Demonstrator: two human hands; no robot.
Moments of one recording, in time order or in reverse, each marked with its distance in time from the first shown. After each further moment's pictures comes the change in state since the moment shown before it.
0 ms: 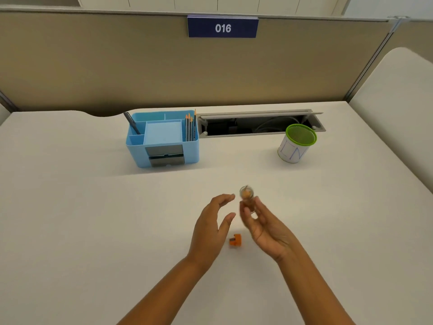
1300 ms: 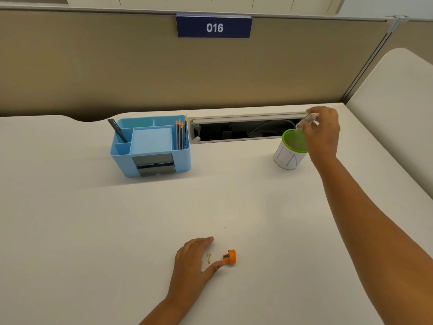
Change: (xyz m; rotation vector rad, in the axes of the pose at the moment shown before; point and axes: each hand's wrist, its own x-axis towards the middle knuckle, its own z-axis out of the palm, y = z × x) left_hand -0.030 -0.066 0.001 0.358 -0.106 -0.143; right_hand 0.083 -0.207 0.061 -1.629 0.657 -1.334
